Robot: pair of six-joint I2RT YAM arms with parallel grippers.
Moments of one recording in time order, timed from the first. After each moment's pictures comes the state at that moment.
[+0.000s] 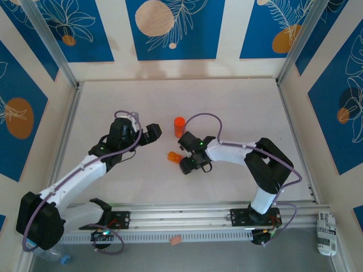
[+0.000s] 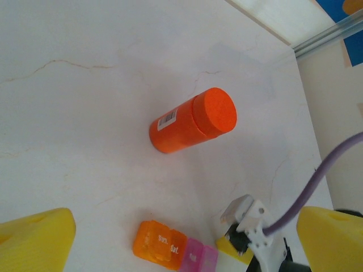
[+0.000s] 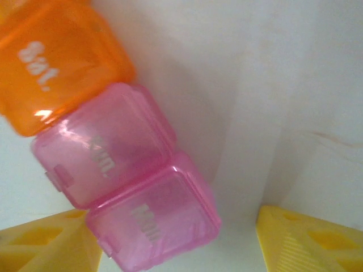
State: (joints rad) left arm -0.49 1.10 0.75 -0.20 0.14 -0.75; right arm 0.81 1.71 0.99 -0.62 0.02 0.32
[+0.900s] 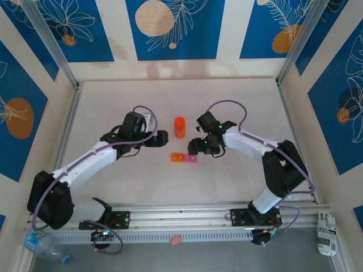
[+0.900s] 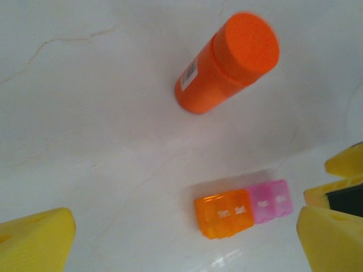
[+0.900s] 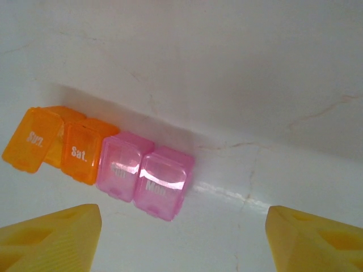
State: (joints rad) left arm -0.55 1.31 0.91 -0.41 0.11 -0.43; right arm 0.60 1.62 1.07 -0.70 -0.17 0.46
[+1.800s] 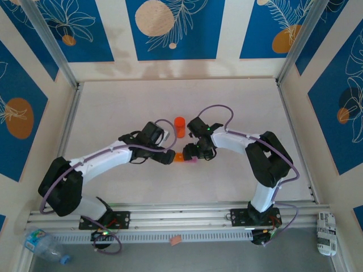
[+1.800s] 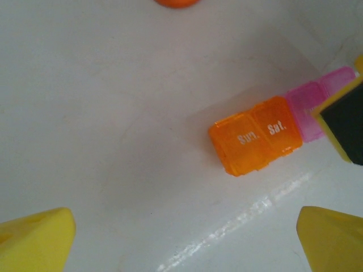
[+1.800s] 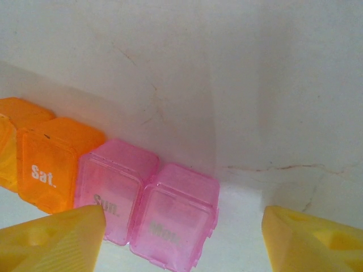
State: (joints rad) left arm -0.72 1.44 0.93 -0.54 0.00 -0.23; right arm 0.65 1.76 1.09 -0.67 -0.16 0.48
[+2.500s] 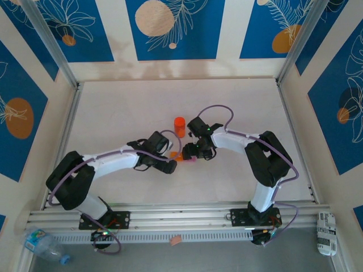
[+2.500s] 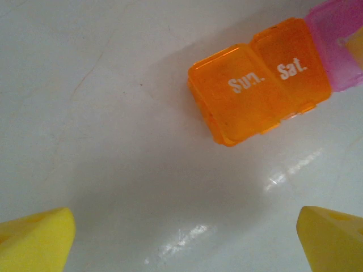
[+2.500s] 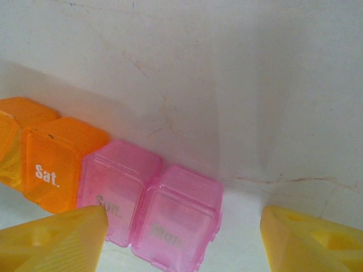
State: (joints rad) left arm -0.77 1.53 0.84 -0.45 0.00 -0.23; right arm 0.65 1.77 1.09 -0.64 -0.18 0.49
